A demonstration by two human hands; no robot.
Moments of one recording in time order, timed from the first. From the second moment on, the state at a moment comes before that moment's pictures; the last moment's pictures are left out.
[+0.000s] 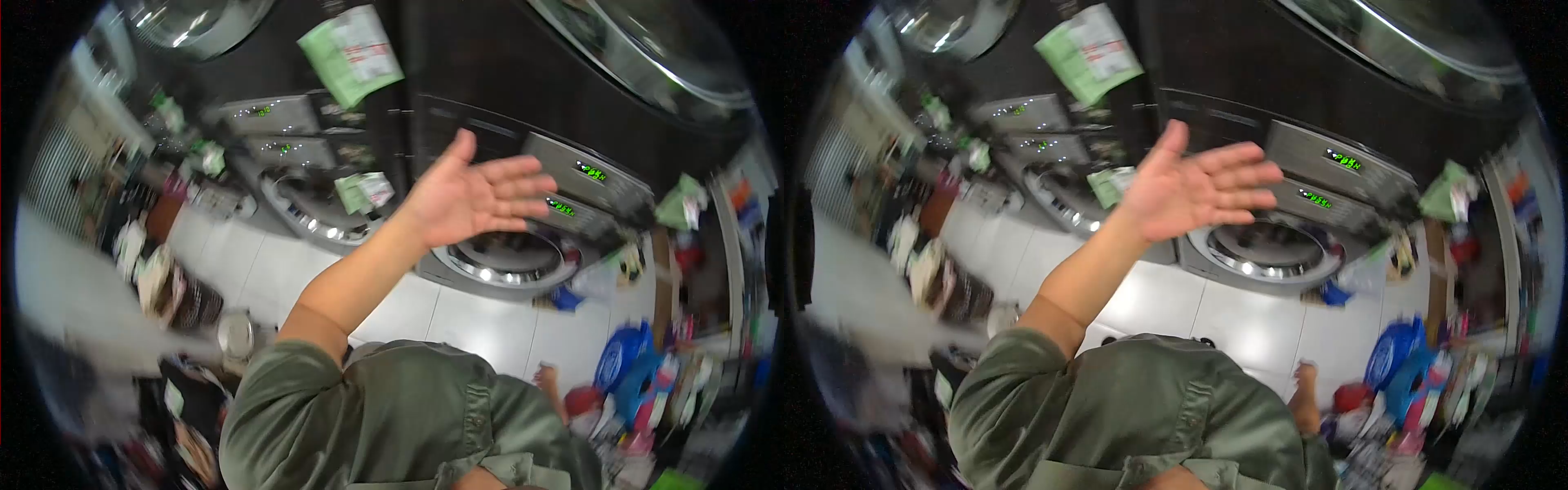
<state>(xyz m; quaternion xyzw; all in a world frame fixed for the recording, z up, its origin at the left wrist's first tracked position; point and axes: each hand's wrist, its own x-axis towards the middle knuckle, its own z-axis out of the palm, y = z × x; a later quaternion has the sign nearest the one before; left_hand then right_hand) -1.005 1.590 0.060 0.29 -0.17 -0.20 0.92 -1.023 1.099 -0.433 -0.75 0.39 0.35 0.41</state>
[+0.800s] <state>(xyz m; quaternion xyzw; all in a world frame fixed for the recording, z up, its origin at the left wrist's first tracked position) -1.450 1.915 -0.166 0.67 0.48 0.11 0.56 -1.019 1.705 -0.344 -0.81 -0.18 0.52 0.19</state>
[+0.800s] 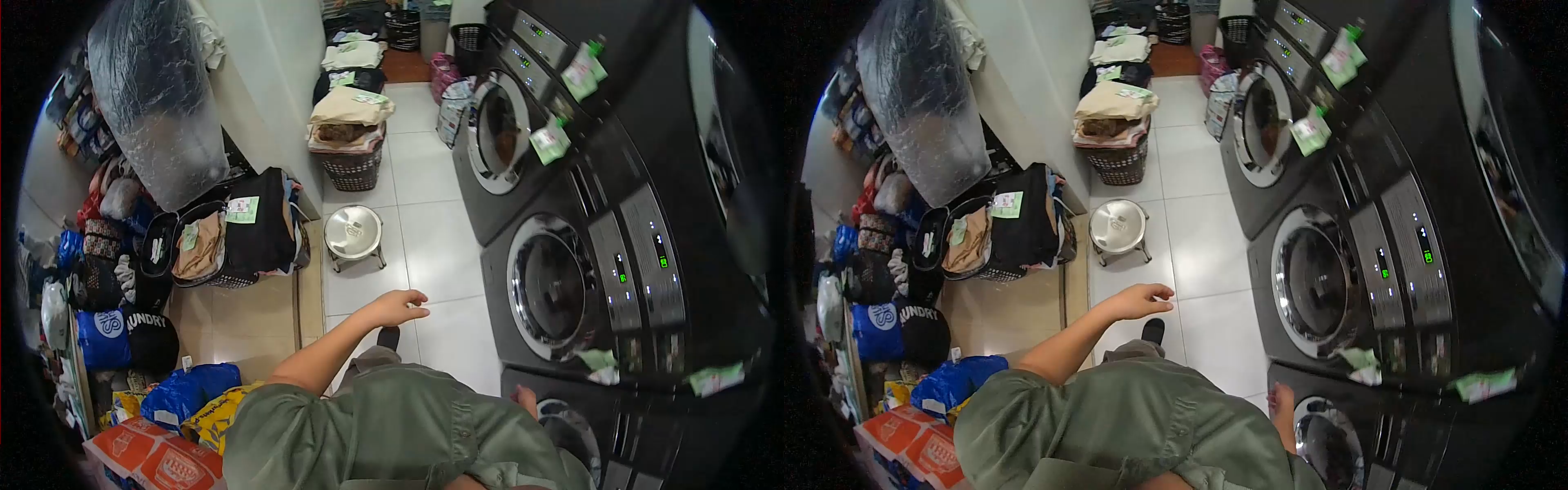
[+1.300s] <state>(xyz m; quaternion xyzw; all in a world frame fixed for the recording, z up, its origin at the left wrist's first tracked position) -1.507 2.207 -0.221 0.64 0.60 0.11 0.47 -1.058 2.135 -0.369 -0.76 -0.22 0.60 0.07</state>
